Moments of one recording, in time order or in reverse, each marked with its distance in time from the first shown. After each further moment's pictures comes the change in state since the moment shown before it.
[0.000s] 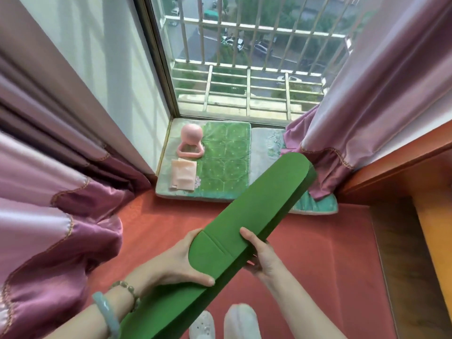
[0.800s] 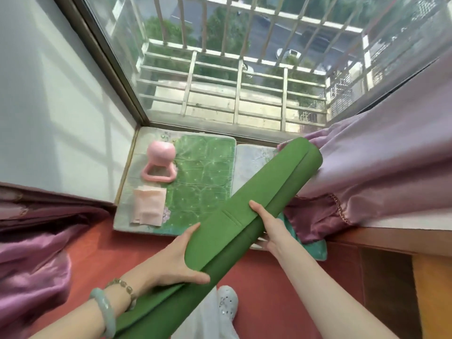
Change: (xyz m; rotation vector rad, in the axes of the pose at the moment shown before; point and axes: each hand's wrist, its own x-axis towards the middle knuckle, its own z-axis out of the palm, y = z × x) left_hand 0.230 0.109 -0.125 -0.038 -0.002 0.001; right_hand 0.226 -0.260 -0.005 -0.118 0.256 0.073
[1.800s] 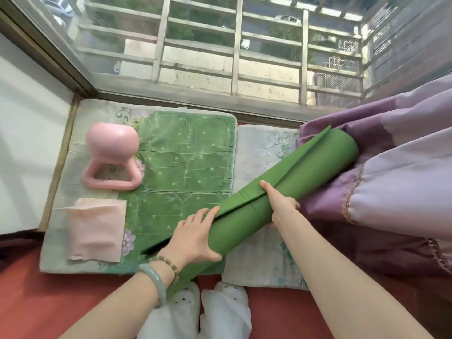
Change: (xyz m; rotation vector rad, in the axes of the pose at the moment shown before) left_hand 0.346 -0.084 0.010 0.635 0.136 0.021; right_hand 0.347 -0.015 0.029 -0.091 0.440 0.094
